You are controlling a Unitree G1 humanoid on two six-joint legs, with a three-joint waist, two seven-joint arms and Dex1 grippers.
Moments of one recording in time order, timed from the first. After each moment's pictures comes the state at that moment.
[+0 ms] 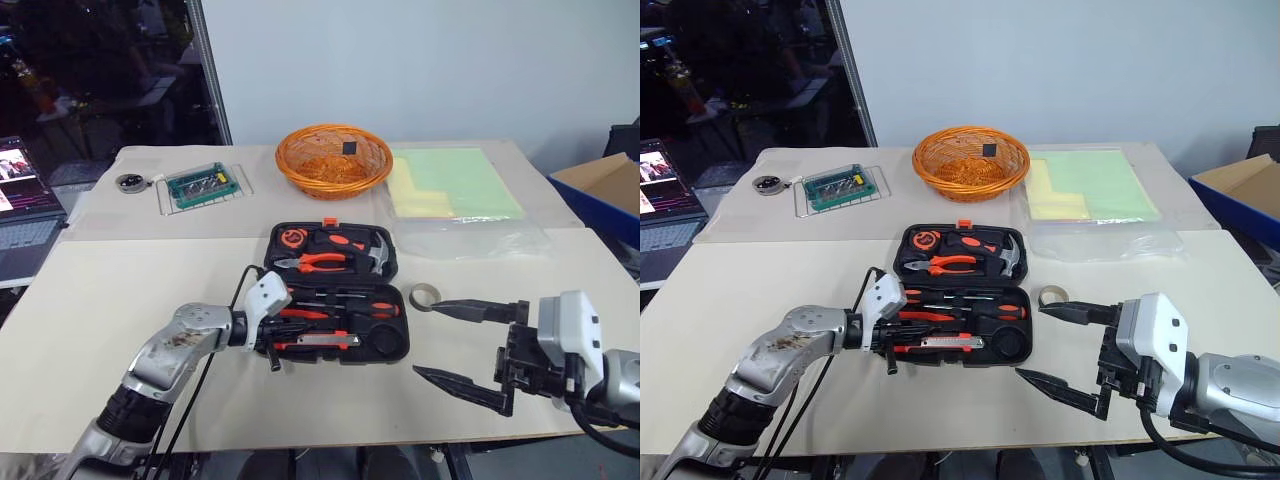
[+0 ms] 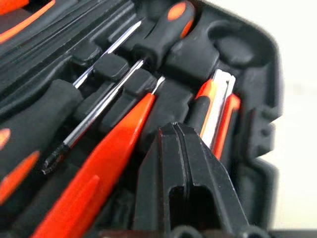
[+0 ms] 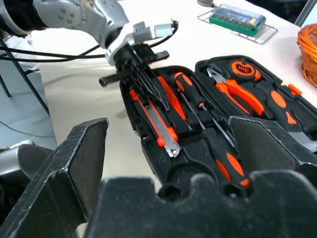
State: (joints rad) left arm -0.33 0.58 -0.30 -0.20 -0.28 0.56 -0.91; right arm 0.28 -0.90 -0.48 -0.86 0.81 0.51 0.89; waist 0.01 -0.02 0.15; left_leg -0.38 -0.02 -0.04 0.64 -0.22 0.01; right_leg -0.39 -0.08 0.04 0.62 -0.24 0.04
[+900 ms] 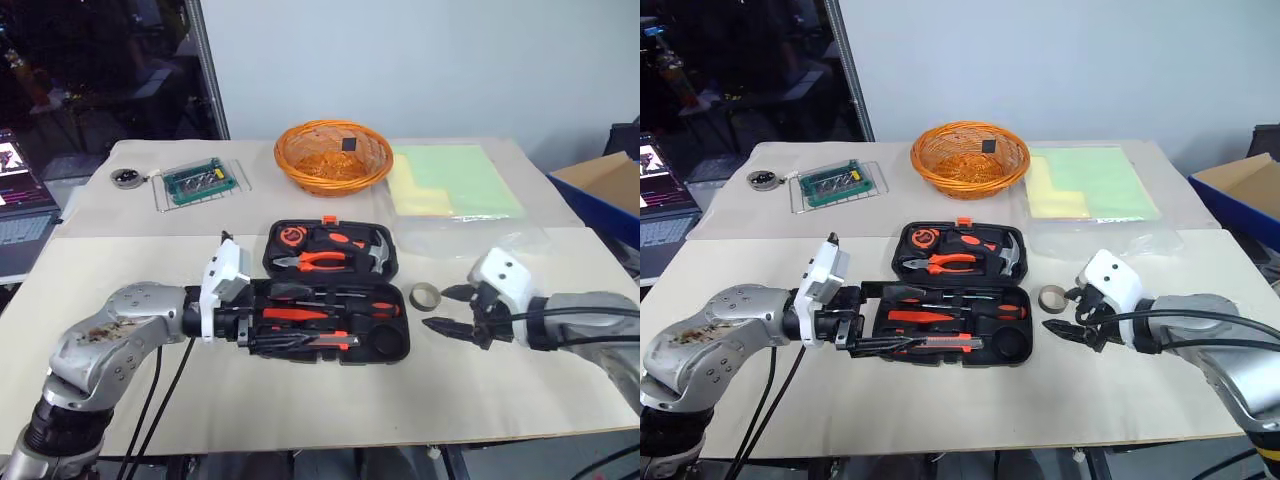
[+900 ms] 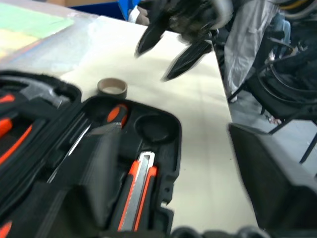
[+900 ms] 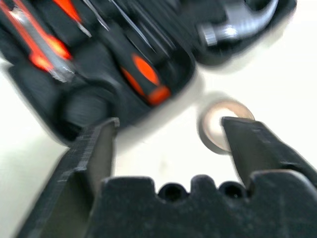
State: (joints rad) left arm -0.30 0.74 0.06 -0.57 -0.81 0.77 -0.98; right arm -0.25 -1.07 0.08 -0.45 0.50 0.85 0.72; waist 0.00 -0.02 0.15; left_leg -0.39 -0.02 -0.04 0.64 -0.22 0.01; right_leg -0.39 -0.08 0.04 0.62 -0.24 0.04
